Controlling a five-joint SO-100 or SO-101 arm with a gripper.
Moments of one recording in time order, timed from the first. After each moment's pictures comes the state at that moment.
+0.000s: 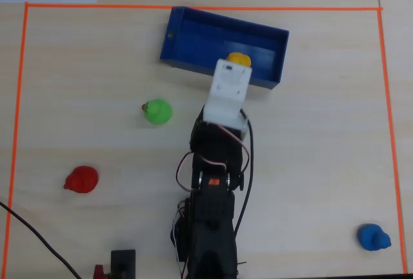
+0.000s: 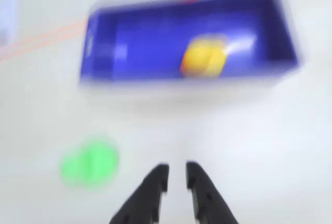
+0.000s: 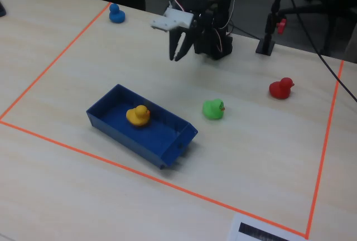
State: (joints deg) arm 6.5 164.4 145.5 60.4 -77.4
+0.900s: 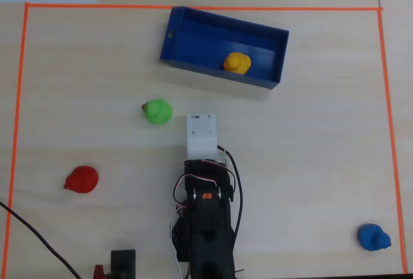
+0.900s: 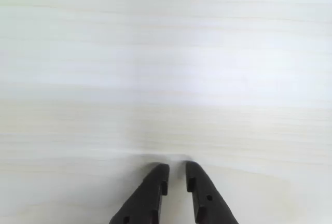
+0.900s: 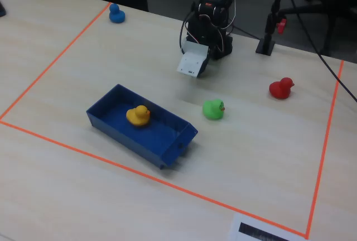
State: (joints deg) arm 2.7 189.7 178.3 75.9 -88.3
